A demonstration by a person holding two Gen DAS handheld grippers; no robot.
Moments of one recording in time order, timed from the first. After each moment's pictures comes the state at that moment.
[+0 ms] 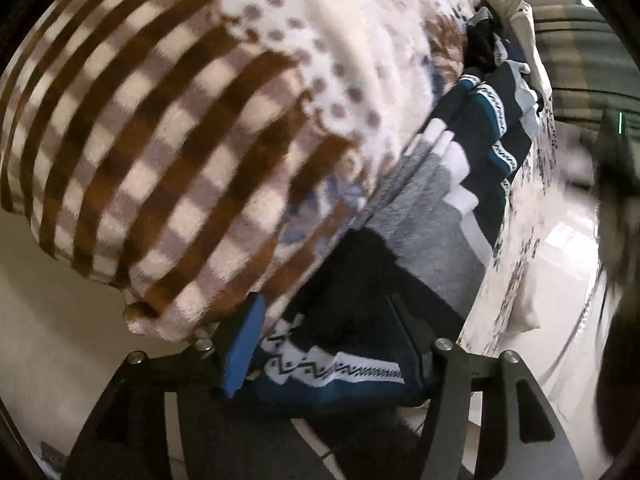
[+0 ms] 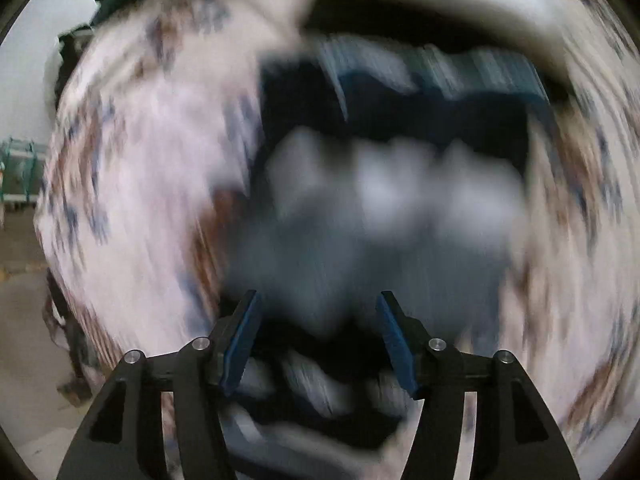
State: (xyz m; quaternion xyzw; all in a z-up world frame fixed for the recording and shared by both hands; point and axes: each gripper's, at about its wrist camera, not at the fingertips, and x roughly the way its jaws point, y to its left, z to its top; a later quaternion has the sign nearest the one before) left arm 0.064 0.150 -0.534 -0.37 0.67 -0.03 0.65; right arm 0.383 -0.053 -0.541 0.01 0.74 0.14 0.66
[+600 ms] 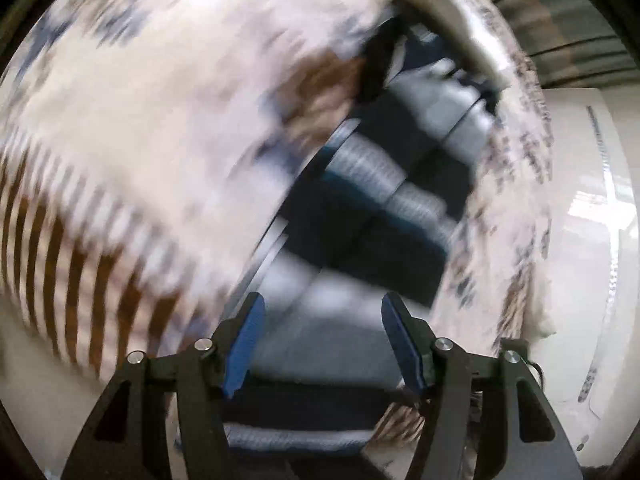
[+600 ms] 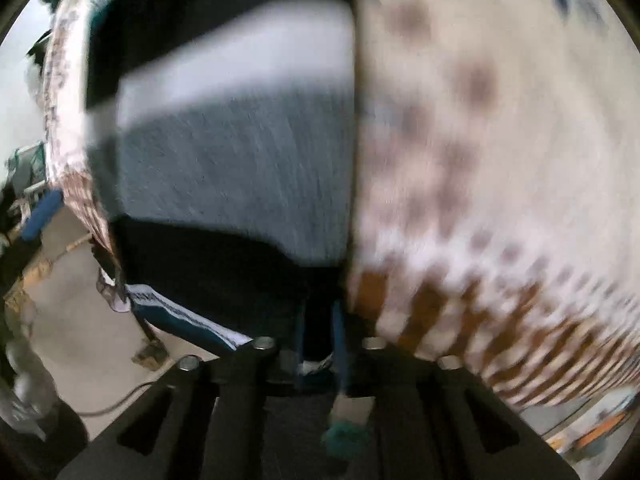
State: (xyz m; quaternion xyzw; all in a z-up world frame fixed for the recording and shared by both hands) left arm 0.194 0.092 -0.470 -0.27 0.65 -0.05 0.71; right arm 0.131 -0.160 -0.626 0.14 0.83 0.15 0.52
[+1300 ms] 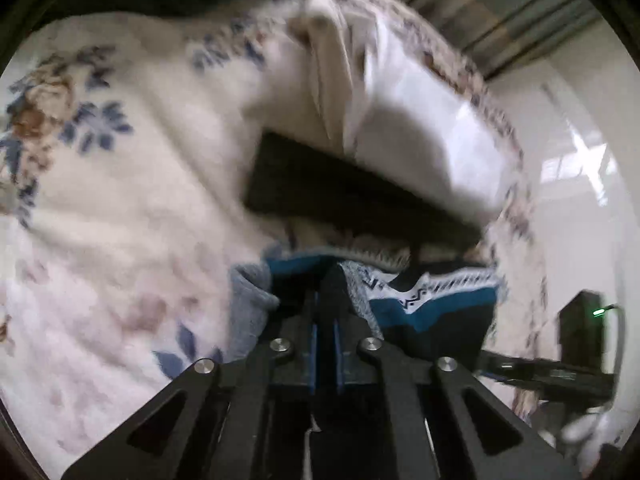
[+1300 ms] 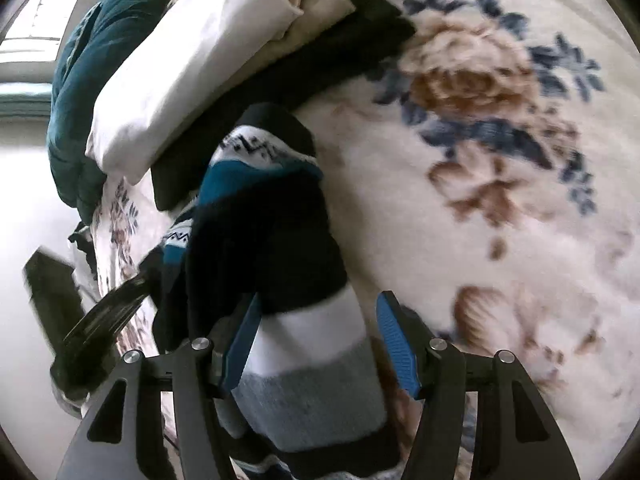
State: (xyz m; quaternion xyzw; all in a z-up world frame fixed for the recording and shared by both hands) left arm 0.510 0.063 -0.516 -0.19 0.57 -0.17 0.78; right arm 0.493 -0.278 -0.595 0.33 0.66 0.05 0.67
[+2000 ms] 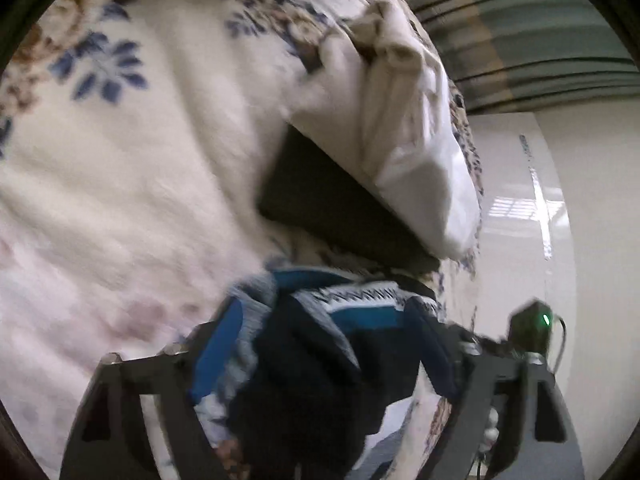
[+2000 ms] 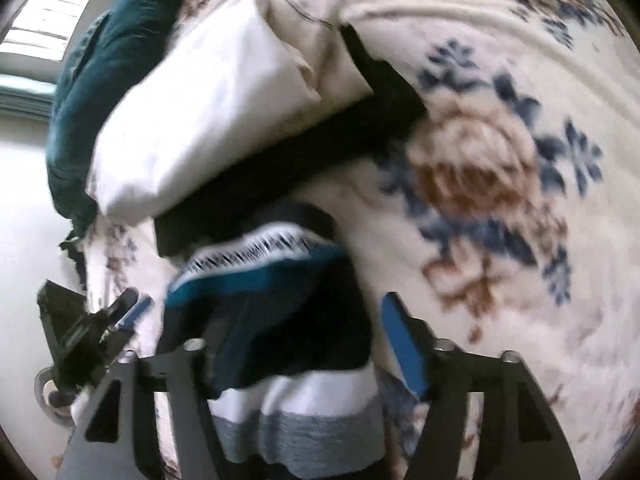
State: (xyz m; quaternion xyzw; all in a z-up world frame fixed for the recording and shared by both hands) left arm 0.518 0.099 -0.542 -0.33 0.59 -0.21 0.71; right arm 0.520 -0.266 -0.576 0.30 0.64 0.04 0.71
